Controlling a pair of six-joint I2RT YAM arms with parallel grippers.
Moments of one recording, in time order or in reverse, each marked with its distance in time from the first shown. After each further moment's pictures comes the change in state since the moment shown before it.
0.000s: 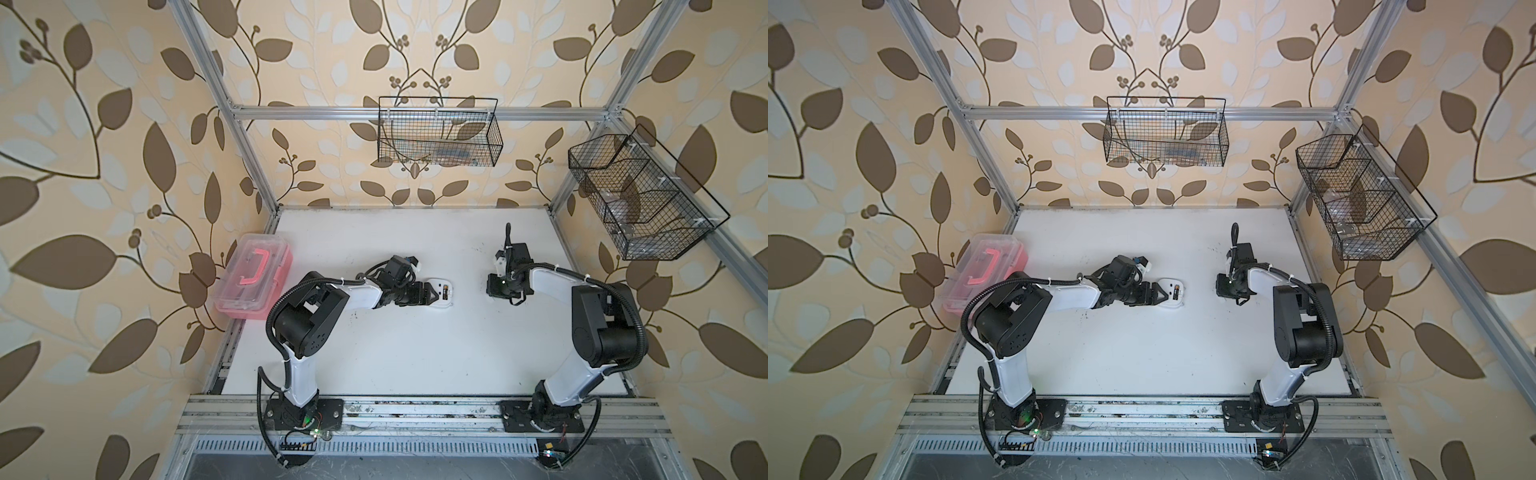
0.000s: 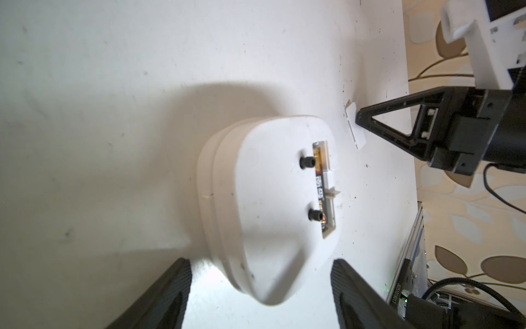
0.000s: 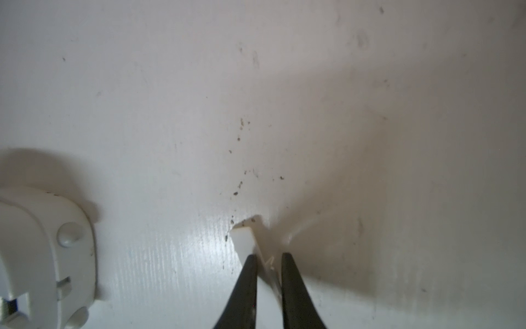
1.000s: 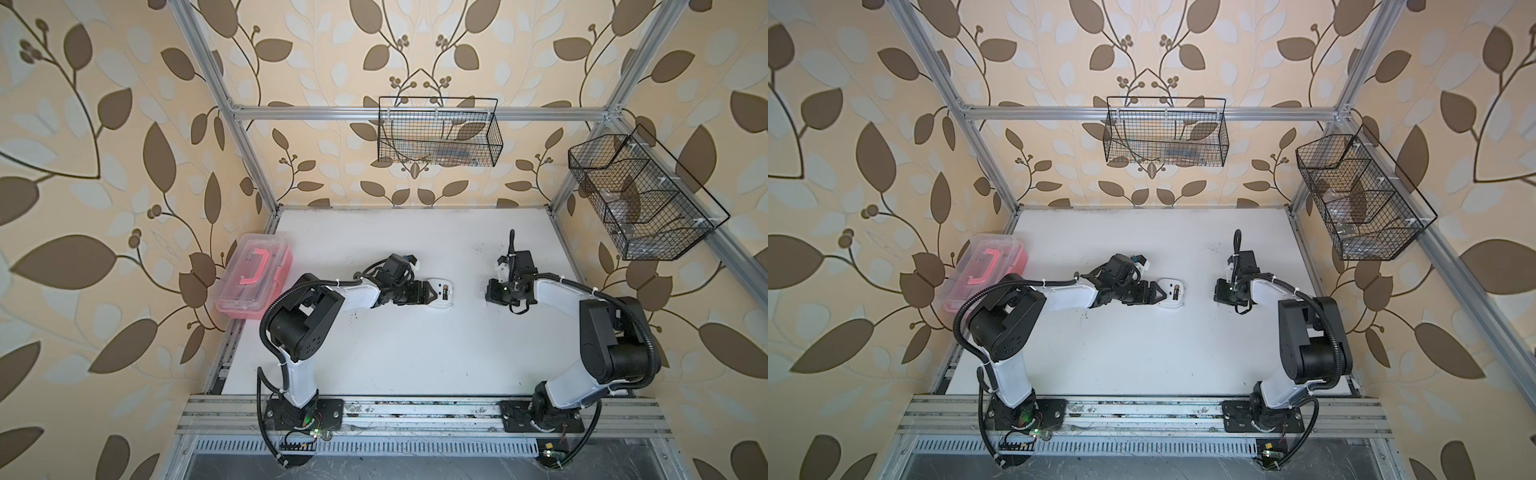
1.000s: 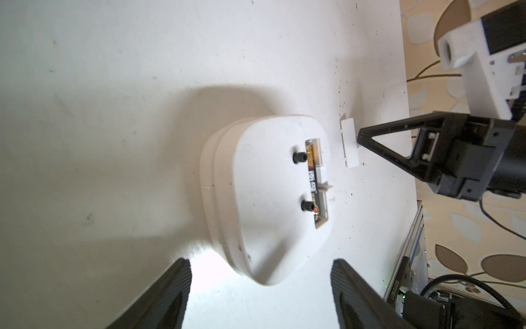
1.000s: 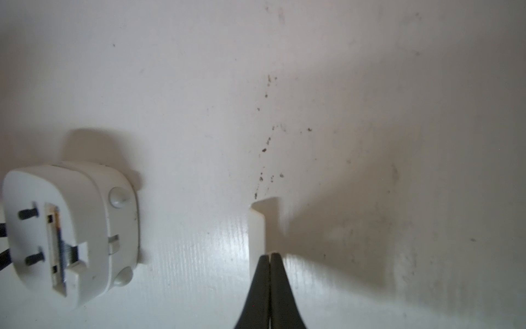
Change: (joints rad) left arm 0.014 -0.043 -0.001 -0.042 -0.009 0.013; right arm 0.013 -0.133 -0.122 0.056 -0.091 0.087
